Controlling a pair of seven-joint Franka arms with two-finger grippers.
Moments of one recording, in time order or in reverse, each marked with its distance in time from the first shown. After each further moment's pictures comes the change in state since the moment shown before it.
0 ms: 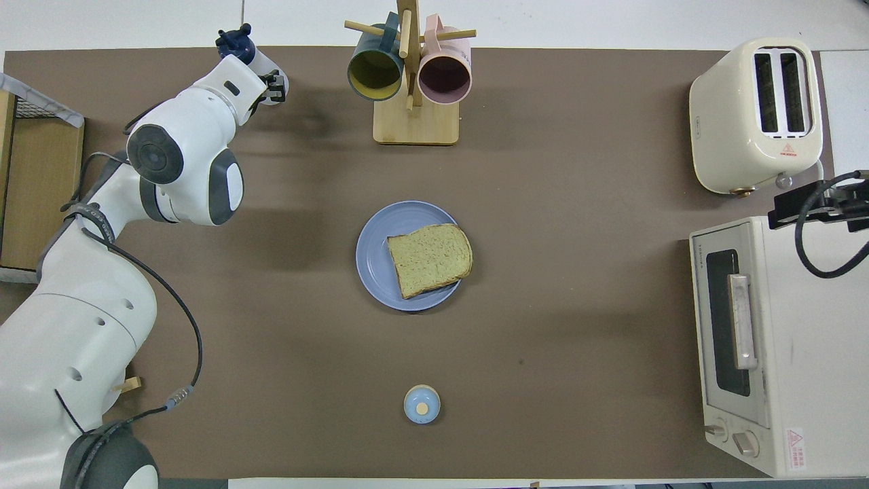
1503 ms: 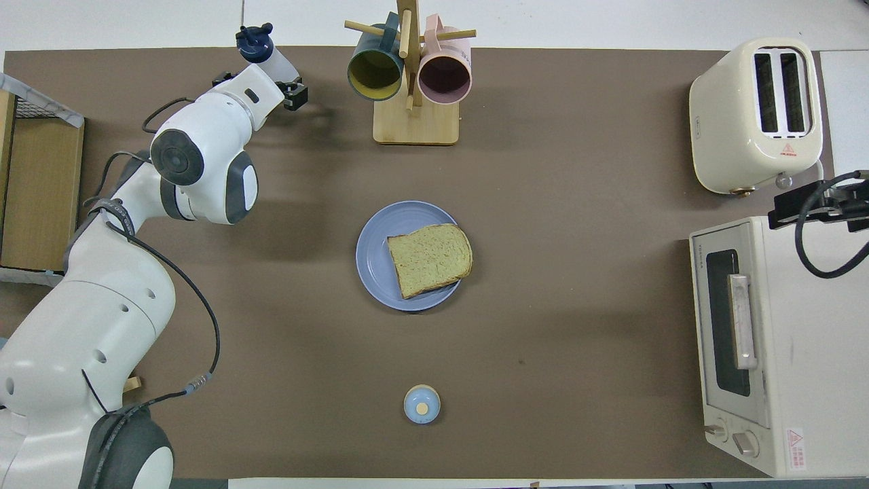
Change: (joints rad) left arm -0.004 0.053 -0.009 0.032 0.011 0.028 0.083; right arm 0.000 0.000 0.000 0.000 0.000 0.000 0.000
